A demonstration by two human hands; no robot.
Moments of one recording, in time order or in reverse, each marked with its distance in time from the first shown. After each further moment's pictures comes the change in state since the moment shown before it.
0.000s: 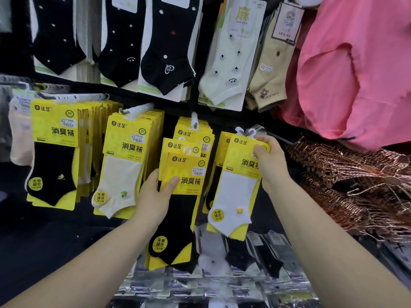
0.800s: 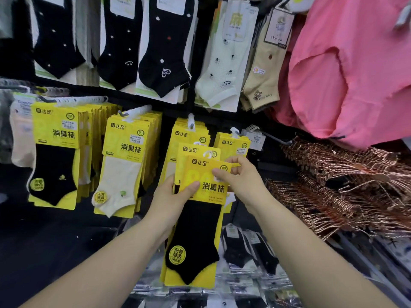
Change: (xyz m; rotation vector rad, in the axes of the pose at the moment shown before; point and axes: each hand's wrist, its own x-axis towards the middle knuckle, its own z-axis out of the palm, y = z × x) left_hand -0.020 0.012 0.020 -0.221 -0.210 -0.116; right_hand -0.065 -0.008 0.012 -0.159 -0.332 0.090
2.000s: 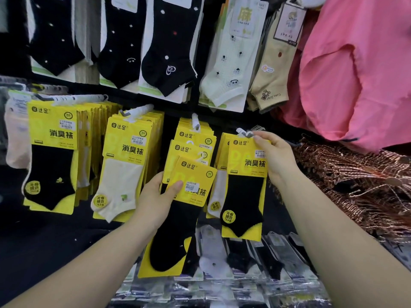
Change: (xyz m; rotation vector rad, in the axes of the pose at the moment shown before) left_hand 0.015 0.001 -0.030 0.222 0.122 0.078; right_hand 0.072 -0.004 -0.046 0.301 0.213 -0.075
